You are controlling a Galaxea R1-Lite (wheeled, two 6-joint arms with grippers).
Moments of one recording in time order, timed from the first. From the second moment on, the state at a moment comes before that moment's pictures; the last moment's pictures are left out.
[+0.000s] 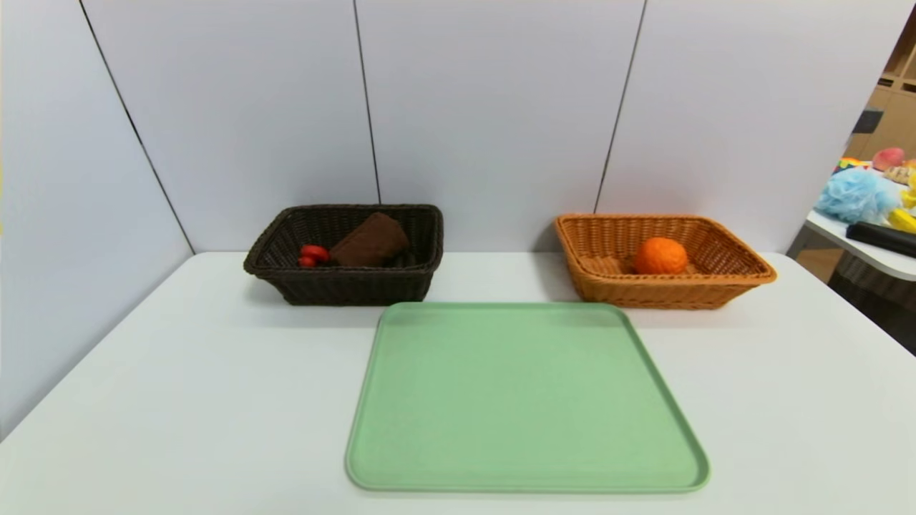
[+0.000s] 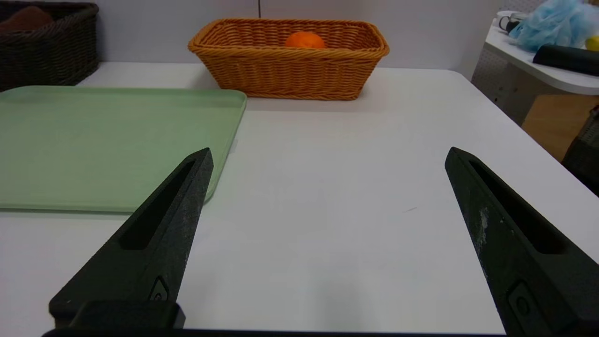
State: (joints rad) left arm 0.00 0.00 -0.08 0.13 -0.02 0.00; right arm 0.00 0.00 -0.07 -0.02 -0.01 -0.03
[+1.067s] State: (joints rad) left arm 0.00 0.00 -0.05 0.12 -0.01 -0.01; right arm 0.00 0.00 0.00 -0.01 0.02 -0.02
